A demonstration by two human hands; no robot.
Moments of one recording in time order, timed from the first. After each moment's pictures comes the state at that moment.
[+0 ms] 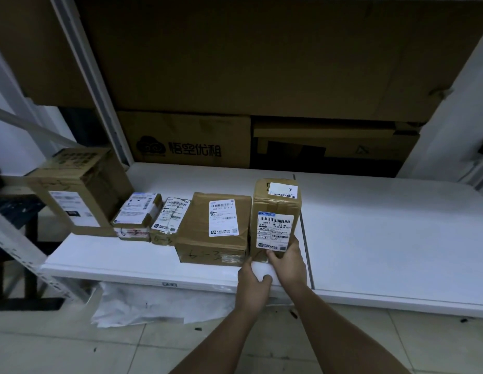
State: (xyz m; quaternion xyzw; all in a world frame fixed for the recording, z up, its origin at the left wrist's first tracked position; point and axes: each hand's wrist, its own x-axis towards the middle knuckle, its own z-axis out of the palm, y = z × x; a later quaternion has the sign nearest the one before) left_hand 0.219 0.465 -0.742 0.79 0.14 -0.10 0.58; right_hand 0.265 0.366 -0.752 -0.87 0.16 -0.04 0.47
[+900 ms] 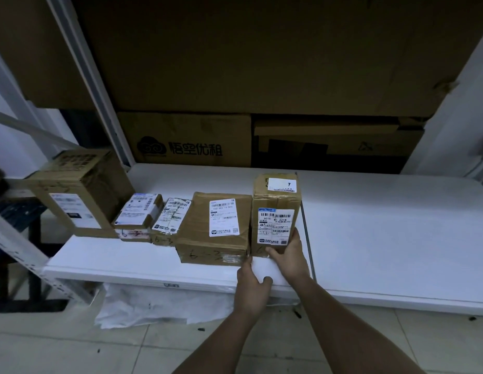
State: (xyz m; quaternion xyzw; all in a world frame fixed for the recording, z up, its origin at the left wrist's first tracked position) left_hand 0.221 0.471 -0.752 0.82 0.13 -0.11 0.54; right_hand 0.284 0.361 -0.759 -0.85 0.15 -0.01 0.51
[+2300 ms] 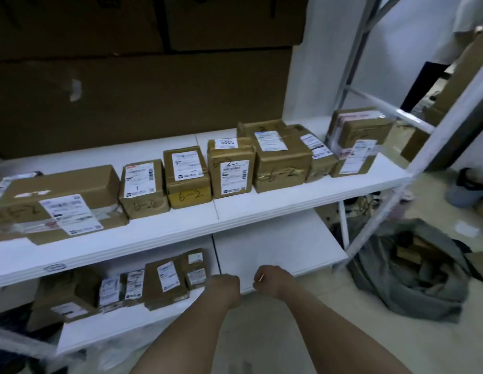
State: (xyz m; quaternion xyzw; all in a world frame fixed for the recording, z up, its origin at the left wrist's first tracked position) left_hand 0.096 0.374 -0.206 0.90 -0.30 -0.30 -0.11; right_hand 0.049 0.235 -0.216 -0.92 0.16 0.23 0.28
